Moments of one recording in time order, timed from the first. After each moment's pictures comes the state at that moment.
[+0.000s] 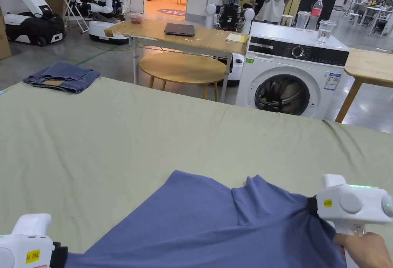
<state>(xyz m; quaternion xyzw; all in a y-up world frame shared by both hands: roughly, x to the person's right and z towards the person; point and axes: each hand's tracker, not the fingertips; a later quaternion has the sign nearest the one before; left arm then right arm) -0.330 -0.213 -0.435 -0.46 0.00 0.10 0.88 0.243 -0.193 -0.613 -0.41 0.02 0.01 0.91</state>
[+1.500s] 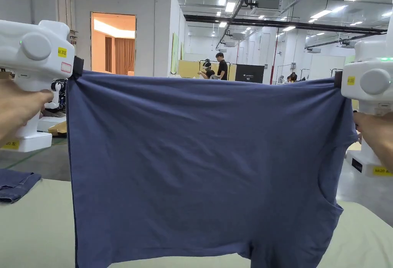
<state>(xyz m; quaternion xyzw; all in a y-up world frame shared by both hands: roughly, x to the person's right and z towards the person) -0.262 0.235 -0.664 -0.08 -0.04 -0.04 0.99 0.304 0.224 -0.574 0.00 -0.15 0.04 0.99</state>
